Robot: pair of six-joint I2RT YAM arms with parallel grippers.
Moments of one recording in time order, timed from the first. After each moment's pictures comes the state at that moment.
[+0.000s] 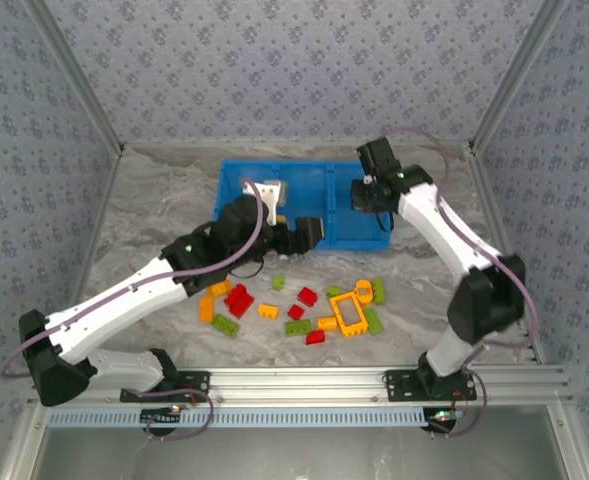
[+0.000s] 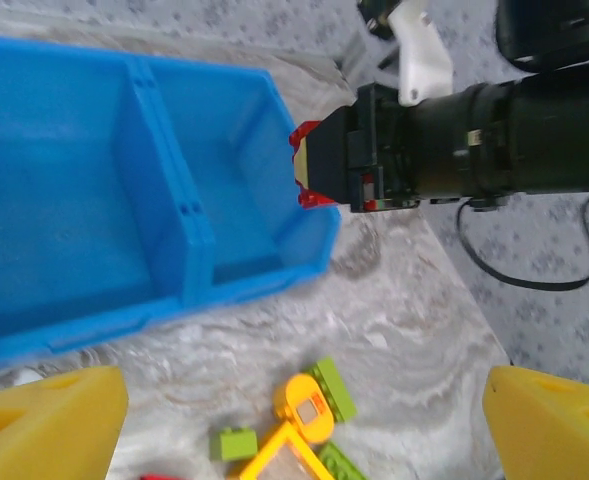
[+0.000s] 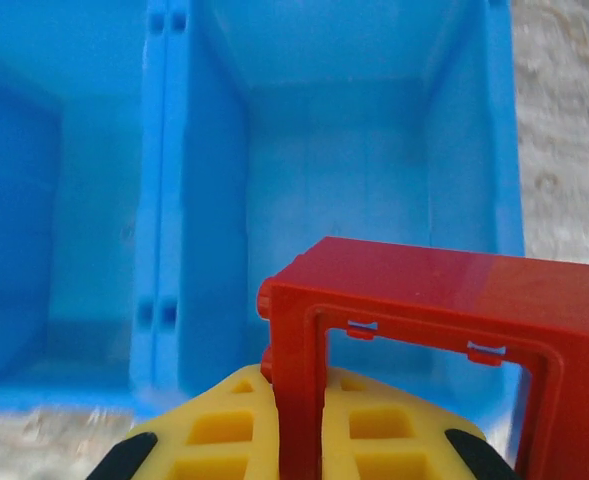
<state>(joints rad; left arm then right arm) -0.95 1.24 1.22 -0.41 -0.14 -0.67 0.38 1.68 1.54 -0.85 0.11 0.37</state>
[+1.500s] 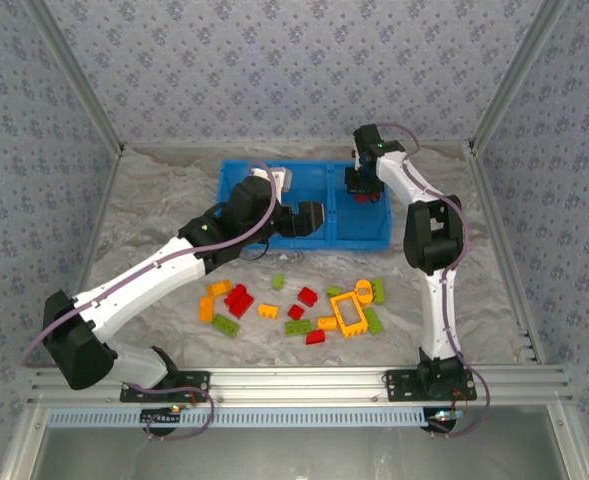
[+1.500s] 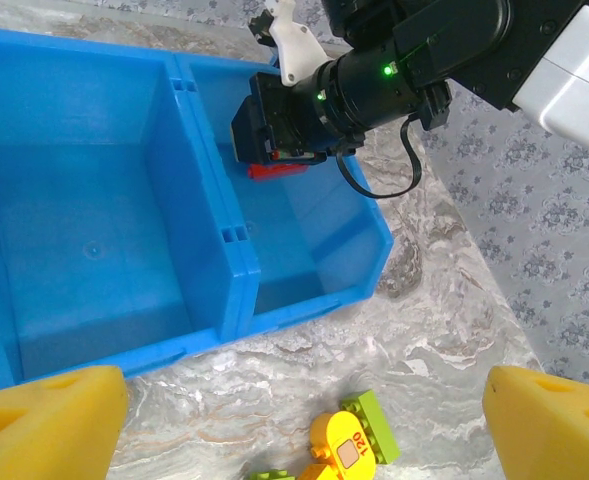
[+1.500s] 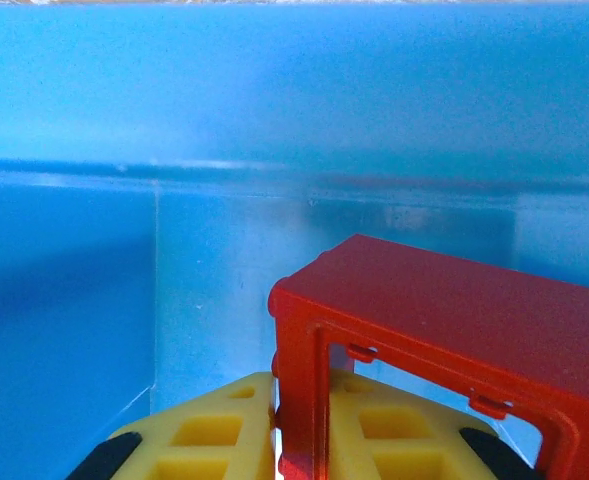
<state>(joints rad) -0.85 1.38 1.26 -0.37 -0.05 -0.64 0.25 2.29 2.02 -0.90 -0.03 0.22</state>
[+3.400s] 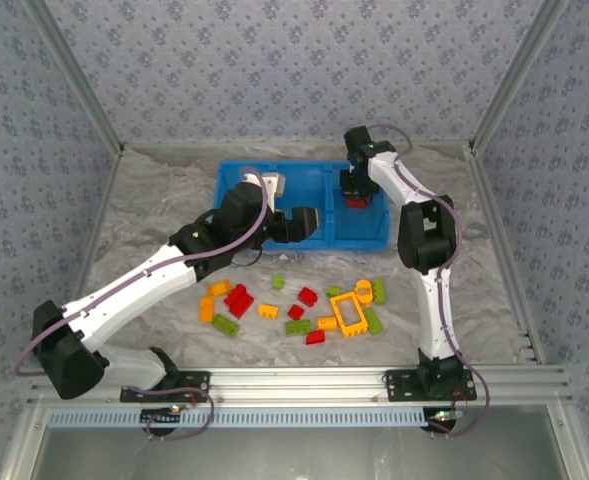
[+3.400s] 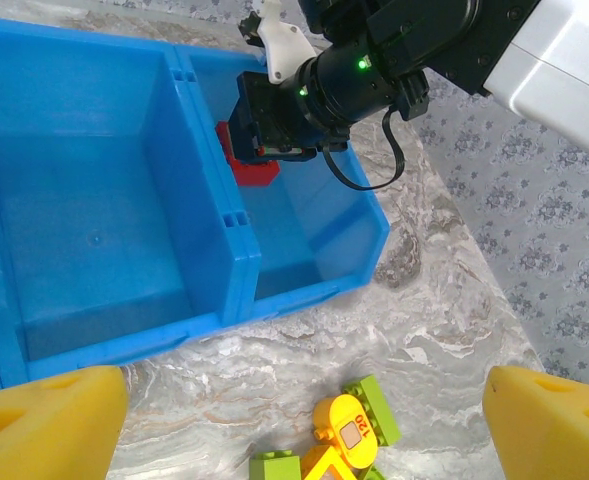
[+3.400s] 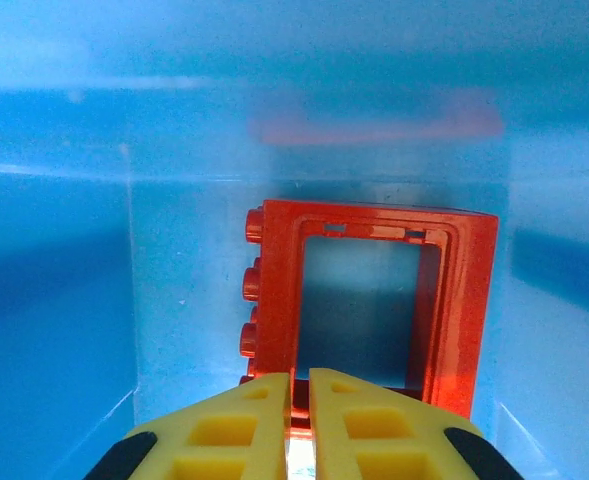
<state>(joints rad) -0.85 1.31 1.20 -0.37 -0.04 -0.64 0.29 2.33 2.07 -0.95 0.05 0.26</state>
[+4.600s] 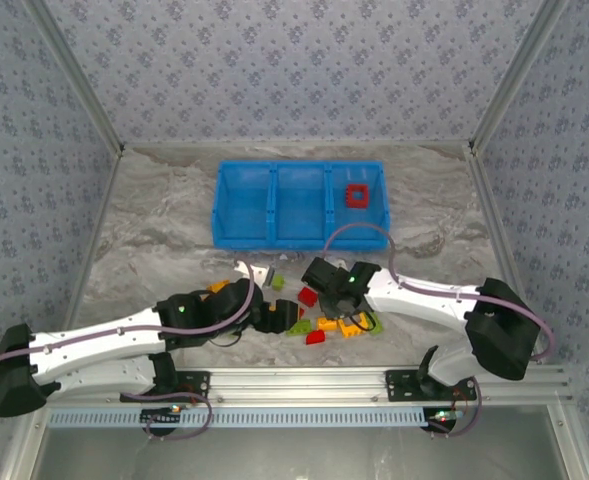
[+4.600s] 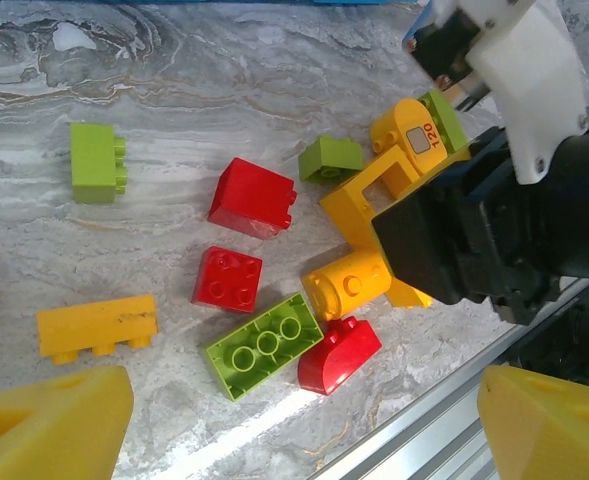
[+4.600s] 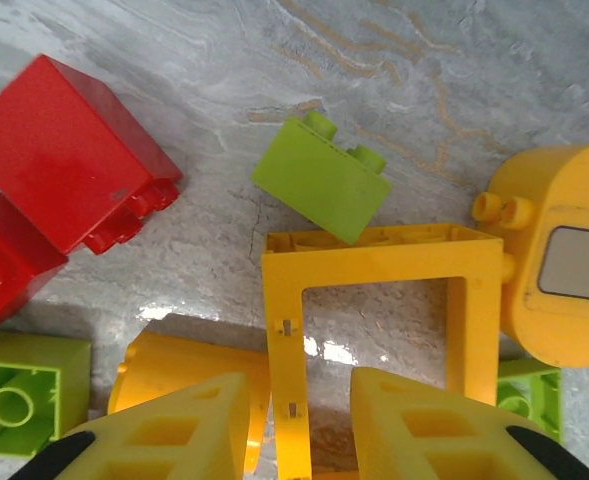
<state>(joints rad) -1.22 0.95 0.69 -0.47 -0.21 -0.88 0.99 1.44 0.87 -0.79 0.20 0.70</state>
